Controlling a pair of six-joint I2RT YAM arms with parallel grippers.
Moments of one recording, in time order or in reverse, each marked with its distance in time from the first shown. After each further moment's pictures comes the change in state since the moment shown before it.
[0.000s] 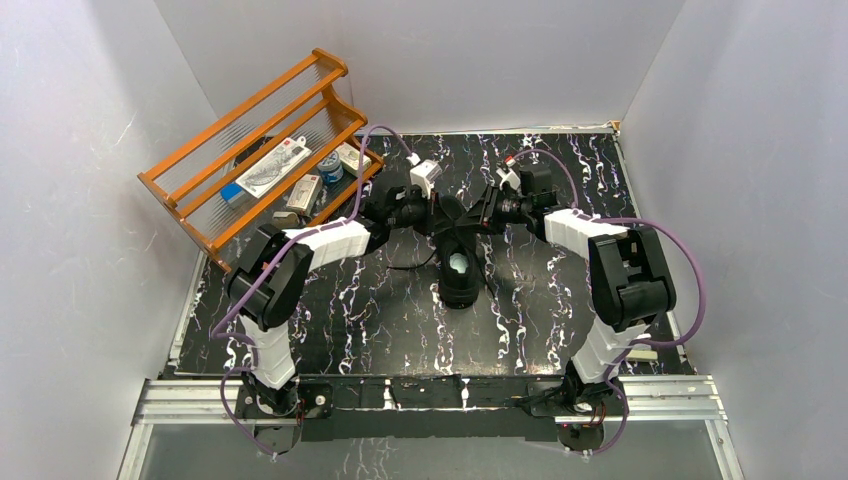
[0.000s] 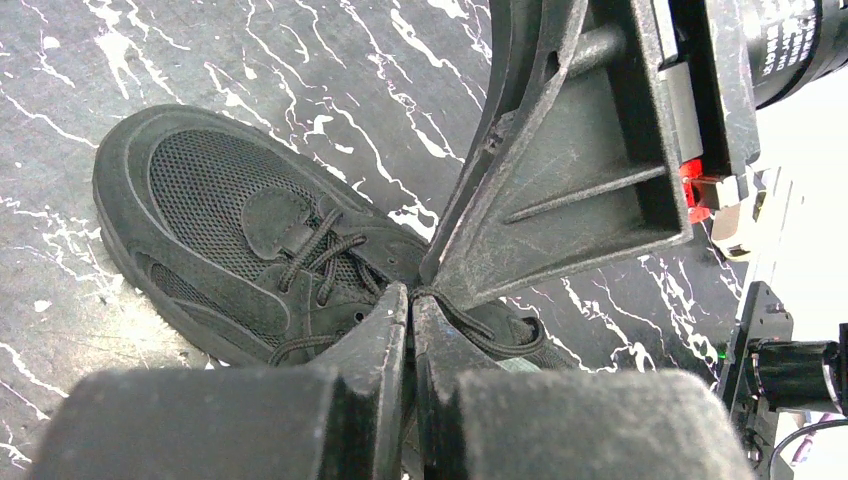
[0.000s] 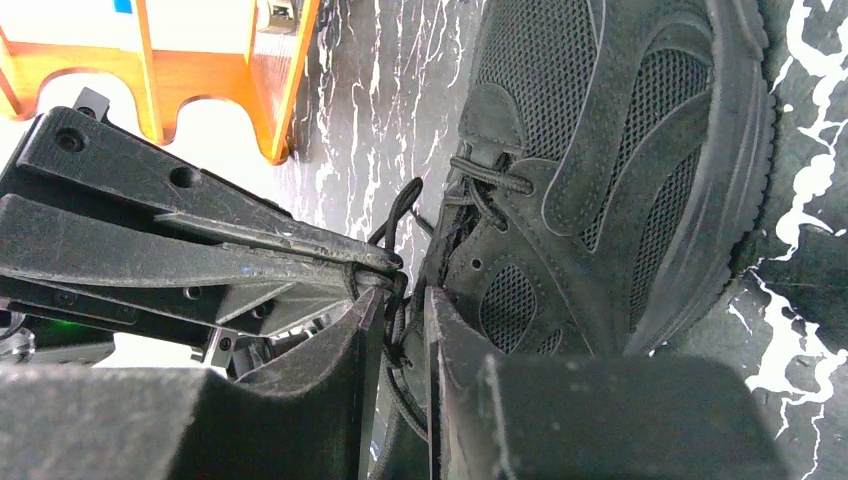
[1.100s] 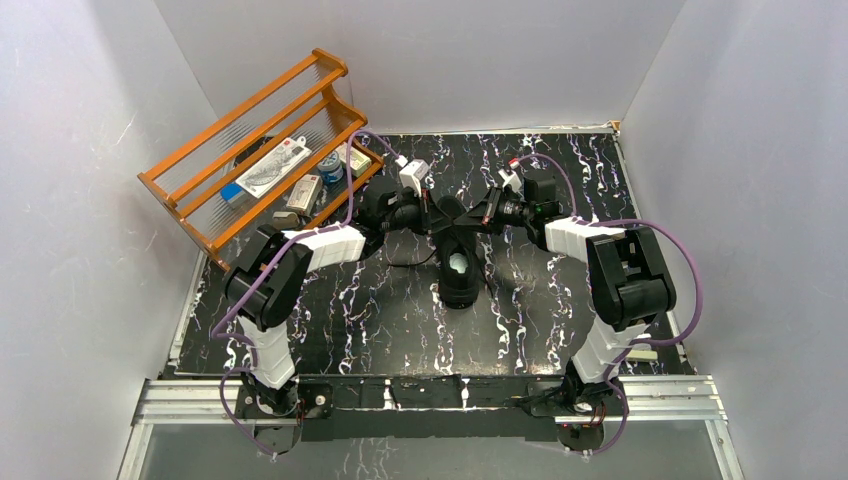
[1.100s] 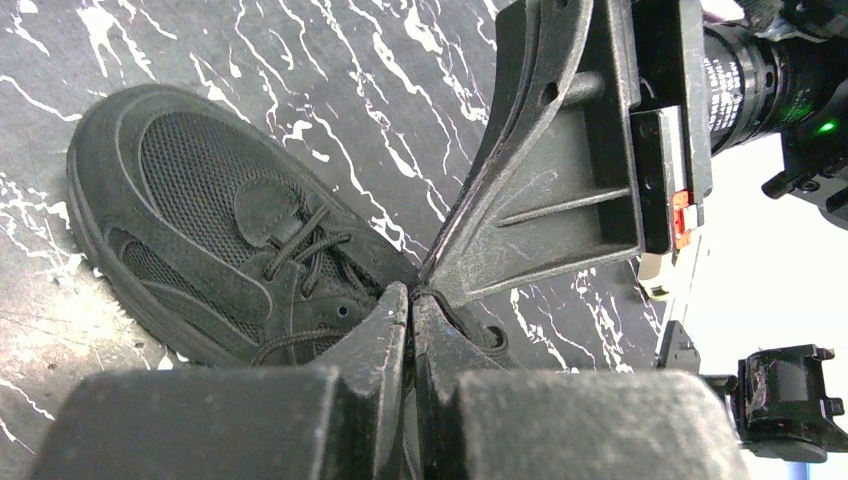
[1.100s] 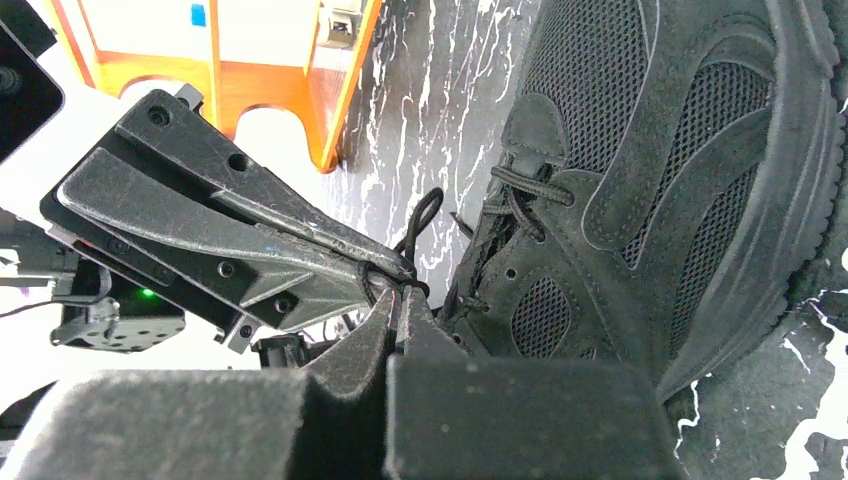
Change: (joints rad) left arm 0.021 -0.010 -0.087 0.175 0.023 -0.213; right arm -0.004 0.005 -0.100 0.266 -0.058 0.171
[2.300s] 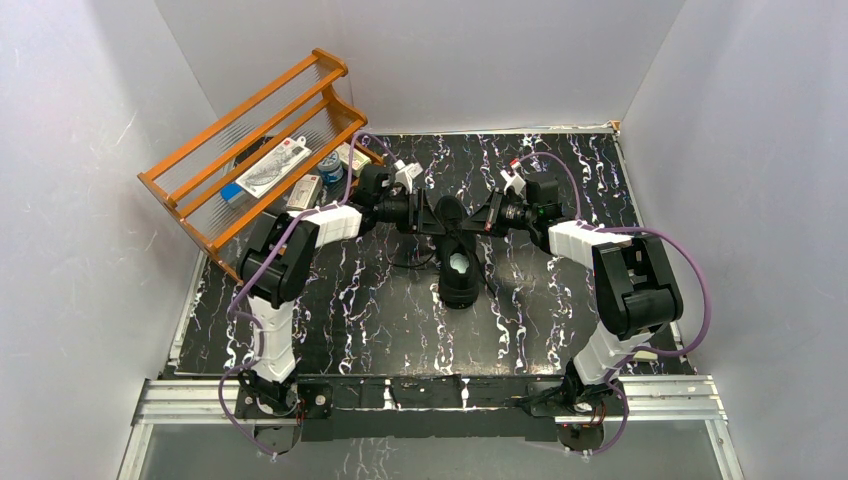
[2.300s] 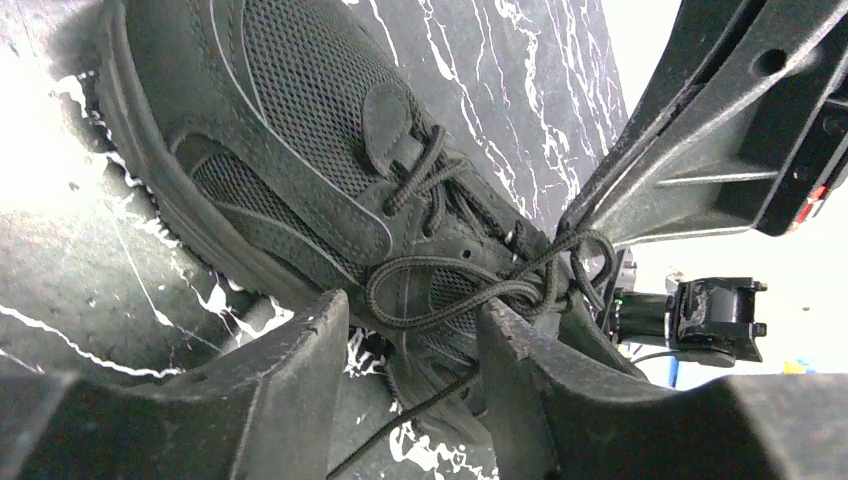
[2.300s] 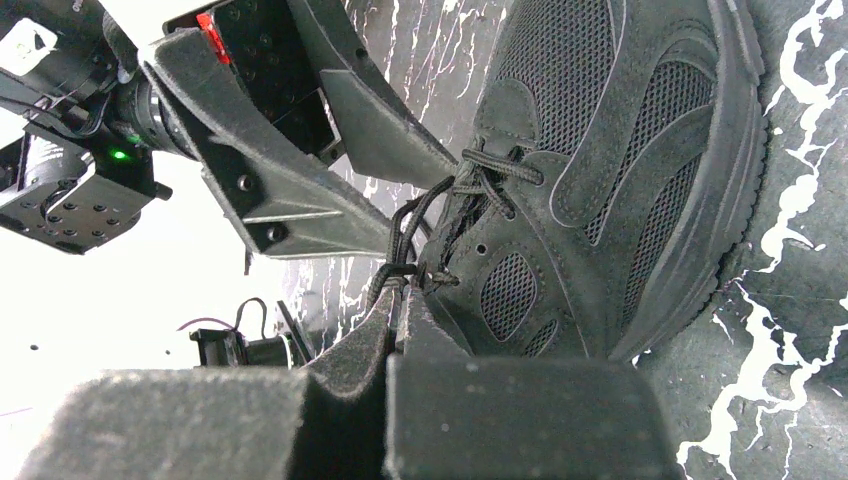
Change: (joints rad) left arm 0.130 0.159 0.176 -0.329 0.296 0.021; right arm -0.005 -0.061 -0.029 -0.077 0.056 -0.182
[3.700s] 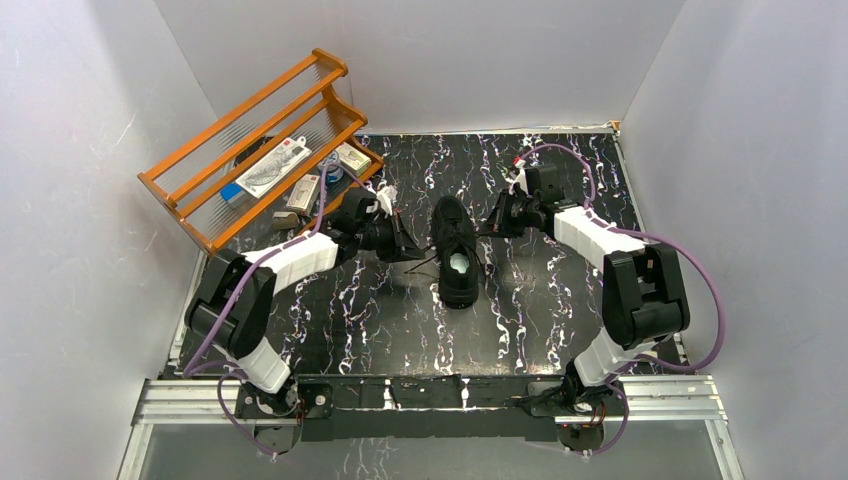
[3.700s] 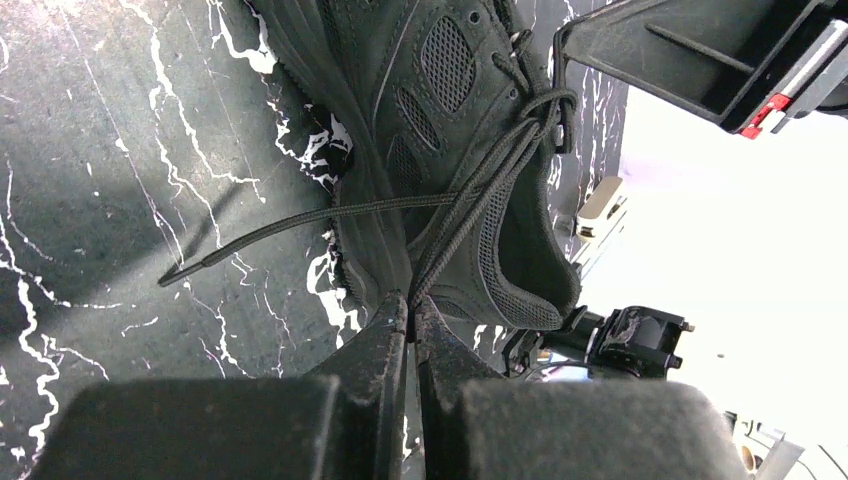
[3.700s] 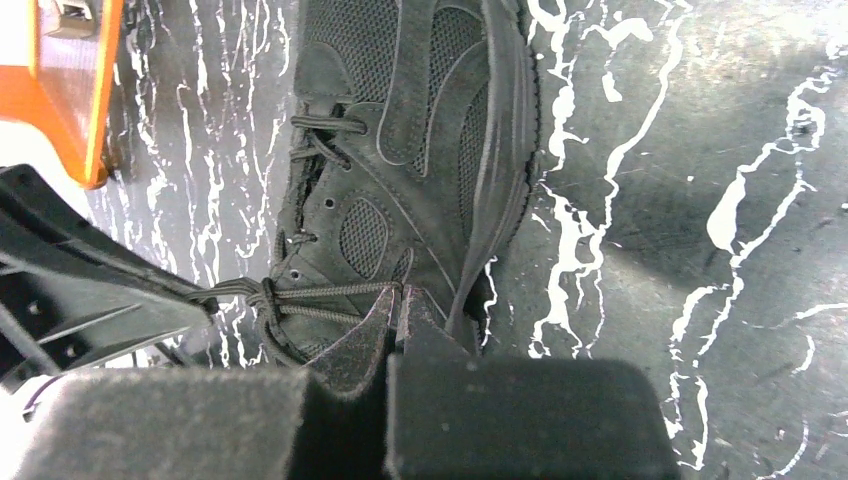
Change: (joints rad) left arm -0.048 -0.372 -0.306 -0.161 -0.234 -0.271; right arm 0.000 -0.058 0.148 -0.503 0.277 -0.235
